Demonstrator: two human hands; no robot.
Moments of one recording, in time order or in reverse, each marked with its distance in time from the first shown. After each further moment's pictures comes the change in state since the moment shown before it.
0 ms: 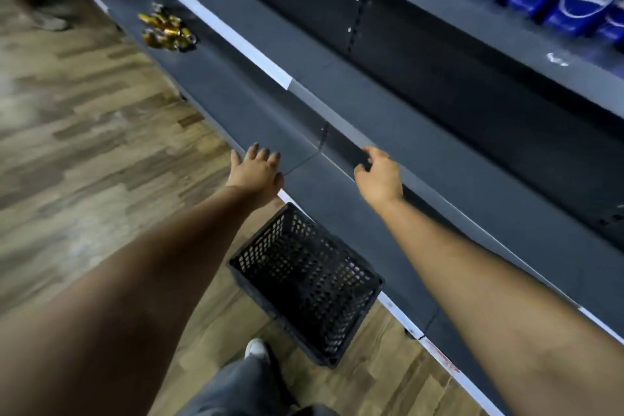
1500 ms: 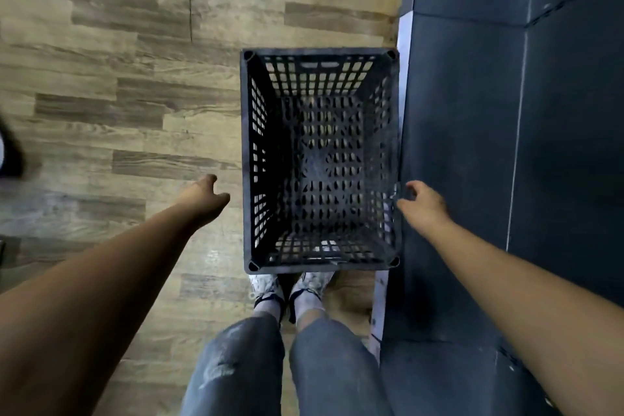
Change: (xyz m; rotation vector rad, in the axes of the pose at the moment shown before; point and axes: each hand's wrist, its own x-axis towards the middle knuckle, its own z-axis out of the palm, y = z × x) left_hand -0.068 0.092 0.436 -0.810 -0.401 -1.376; right_hand 0.134 0.349 0.257 -0.495 -0.971 -0.038
